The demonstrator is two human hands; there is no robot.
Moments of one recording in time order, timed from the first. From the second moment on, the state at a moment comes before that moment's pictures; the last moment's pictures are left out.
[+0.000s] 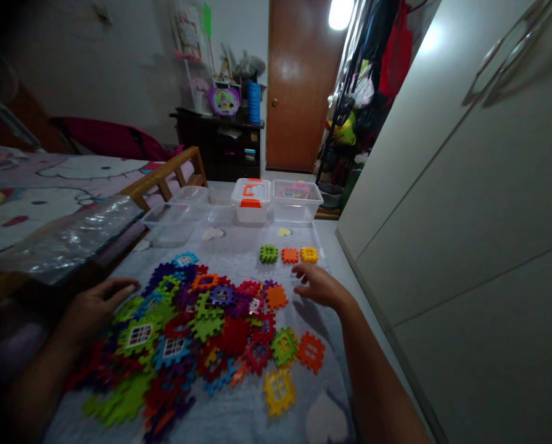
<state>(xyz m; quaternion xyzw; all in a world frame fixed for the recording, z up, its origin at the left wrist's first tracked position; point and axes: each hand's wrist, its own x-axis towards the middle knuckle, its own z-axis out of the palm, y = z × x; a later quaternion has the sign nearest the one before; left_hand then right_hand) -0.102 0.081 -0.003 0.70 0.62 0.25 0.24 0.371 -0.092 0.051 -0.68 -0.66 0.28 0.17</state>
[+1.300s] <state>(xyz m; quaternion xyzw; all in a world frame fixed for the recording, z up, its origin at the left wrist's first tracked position) -0.106 0.084 -0.009 0.72 0.60 0.26 0.24 0.335 -0.172 0.067 -0.73 -0.62 0.29 0.00</state>
